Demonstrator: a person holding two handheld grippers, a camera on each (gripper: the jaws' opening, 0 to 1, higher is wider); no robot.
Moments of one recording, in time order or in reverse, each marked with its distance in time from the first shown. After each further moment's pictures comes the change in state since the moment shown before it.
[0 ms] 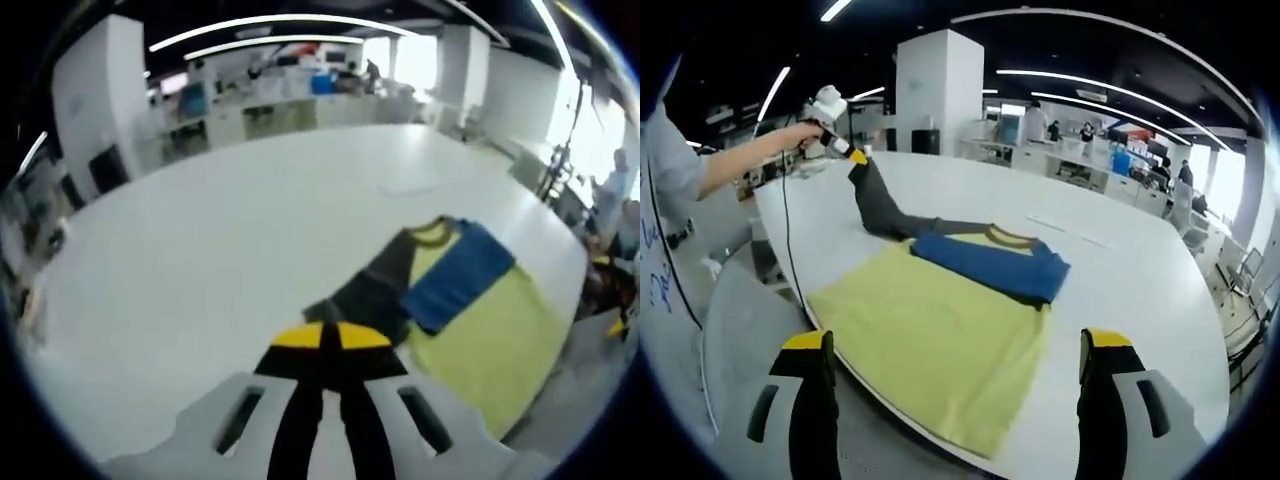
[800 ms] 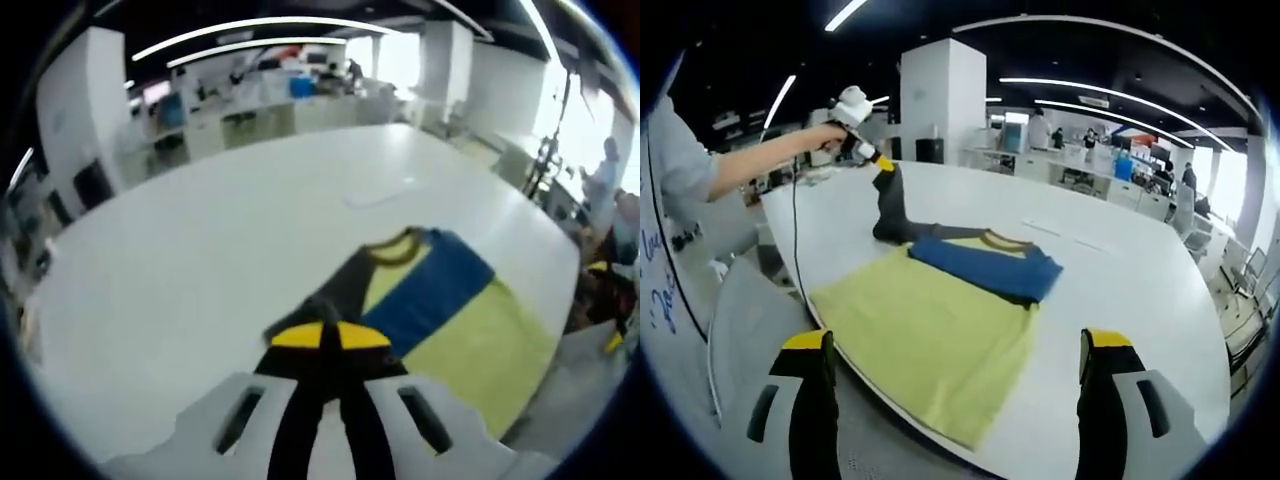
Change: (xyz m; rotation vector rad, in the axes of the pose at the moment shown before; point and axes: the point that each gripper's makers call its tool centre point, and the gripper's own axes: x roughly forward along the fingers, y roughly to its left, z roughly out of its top) left arm 0.027 -0.088 0.032 0.054 -0.002 -0.052; right arm -0.022 -0.017 -0.004 0.005 -0.045 0.023
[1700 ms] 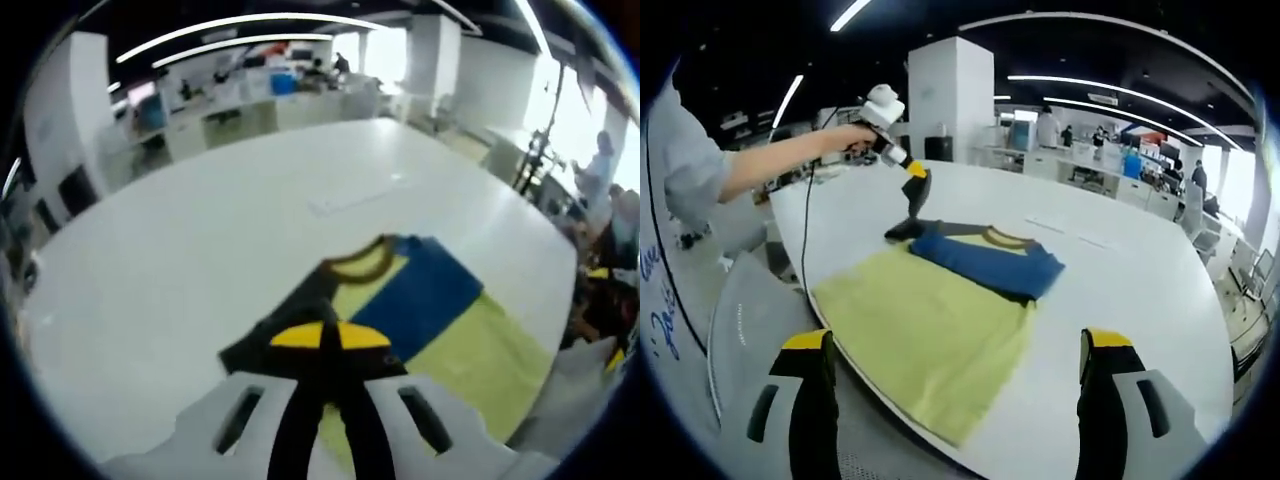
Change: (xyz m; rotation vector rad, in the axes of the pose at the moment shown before) left arm 0.048 -0.060 0.019 0.019 0.017 -0.043; right arm 0.003 -0.018 -0.006 -0.002 0.009 0.058
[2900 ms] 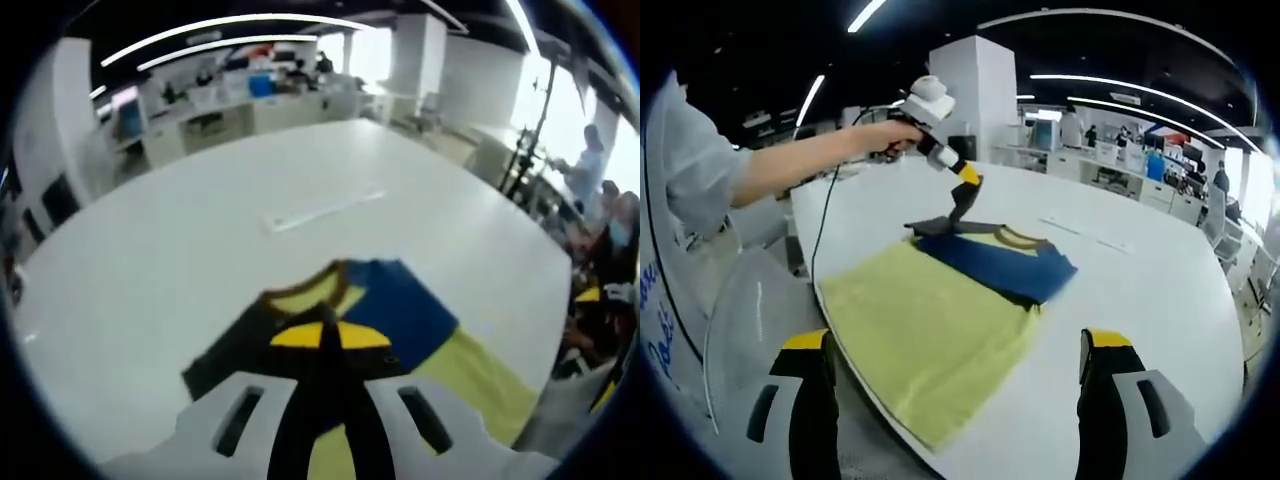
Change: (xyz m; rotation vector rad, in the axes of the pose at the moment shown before) left arm 0.057 -0.072 0.035 0.014 -0.012 -0.059; right arm 0.014 -0.019 -0.006 -0.038 0.004 0.123
